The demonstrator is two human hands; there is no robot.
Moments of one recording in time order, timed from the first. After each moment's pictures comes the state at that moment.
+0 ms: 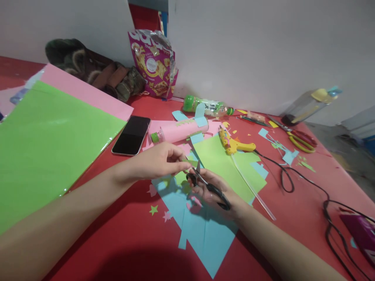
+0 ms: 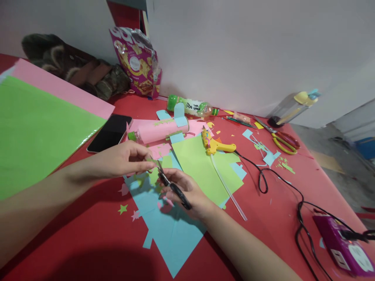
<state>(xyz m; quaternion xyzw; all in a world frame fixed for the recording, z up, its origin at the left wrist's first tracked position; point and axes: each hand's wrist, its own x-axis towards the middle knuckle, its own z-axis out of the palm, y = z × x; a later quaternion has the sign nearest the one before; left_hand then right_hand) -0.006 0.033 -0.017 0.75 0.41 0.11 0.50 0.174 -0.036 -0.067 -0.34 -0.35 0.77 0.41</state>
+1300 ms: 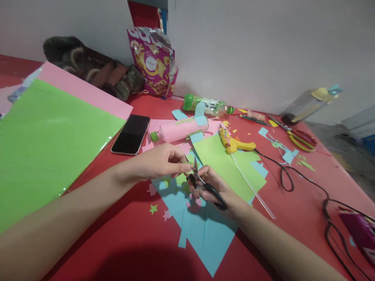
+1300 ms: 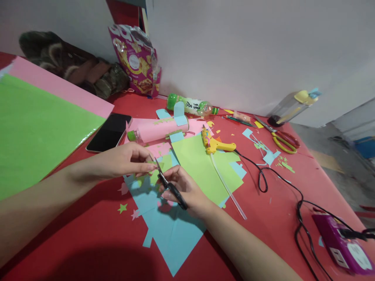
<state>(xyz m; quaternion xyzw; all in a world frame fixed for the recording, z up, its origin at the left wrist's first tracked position) -0.004 0.032 -0.019 0.72 0.40 0.10 0.56 0.177 -0.034 -0.068 -0.32 -0.41 0.77 0.37</state>
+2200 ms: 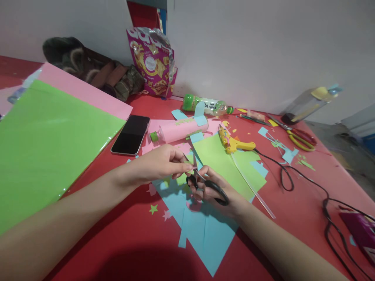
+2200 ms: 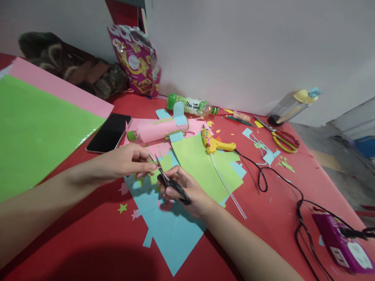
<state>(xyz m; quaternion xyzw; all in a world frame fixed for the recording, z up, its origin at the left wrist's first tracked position) 0.000 0.030 -0.020 0.71 0.41 0.11 0.56 0.175 -0.034 -0.069 -0.31 -0.34 0.80 0.39</state>
